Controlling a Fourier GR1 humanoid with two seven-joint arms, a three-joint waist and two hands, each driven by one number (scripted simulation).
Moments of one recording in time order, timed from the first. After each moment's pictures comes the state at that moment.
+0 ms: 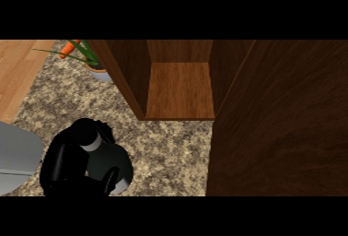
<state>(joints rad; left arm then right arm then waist) 0.05 0.01 -0.11 -1.87 0.14 -0.04 -0.09 -0.10 -0.08 0.02 -2.43 -0.17 0.14 0.62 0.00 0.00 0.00</state>
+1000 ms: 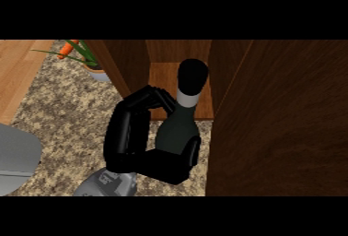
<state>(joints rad) -0.36 0.00 -0.46 -1.79 0.09 0.51 0.11 -0.06 -0.07 0.03 -2.43 -0.18 0.16 0.59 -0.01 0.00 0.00</state>
